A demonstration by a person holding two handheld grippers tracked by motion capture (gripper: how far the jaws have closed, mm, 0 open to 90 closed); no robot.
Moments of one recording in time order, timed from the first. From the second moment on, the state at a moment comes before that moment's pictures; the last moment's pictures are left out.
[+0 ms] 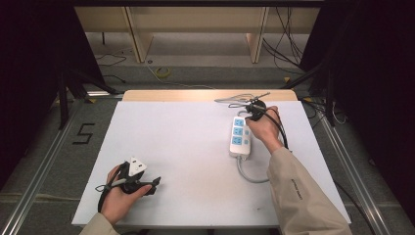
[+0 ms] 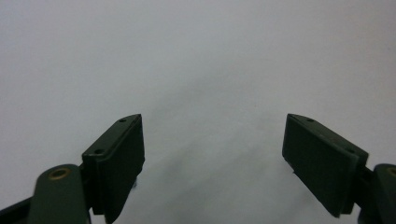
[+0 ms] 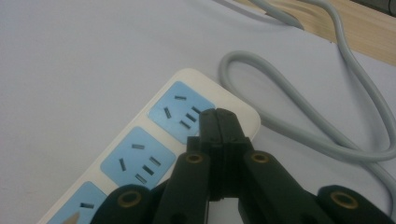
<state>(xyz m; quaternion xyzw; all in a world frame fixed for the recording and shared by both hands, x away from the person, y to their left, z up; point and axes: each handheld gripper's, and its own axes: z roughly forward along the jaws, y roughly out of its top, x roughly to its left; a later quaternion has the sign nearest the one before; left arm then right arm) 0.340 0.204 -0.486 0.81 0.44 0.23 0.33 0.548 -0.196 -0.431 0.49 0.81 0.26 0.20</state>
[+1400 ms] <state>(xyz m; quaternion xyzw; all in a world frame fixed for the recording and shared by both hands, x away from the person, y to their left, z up) 0.340 0.204 -0.487 0.81 0.44 0.23 0.33 0.566 -0.191 -0.434 0.50 0.81 0.25 0.19</state>
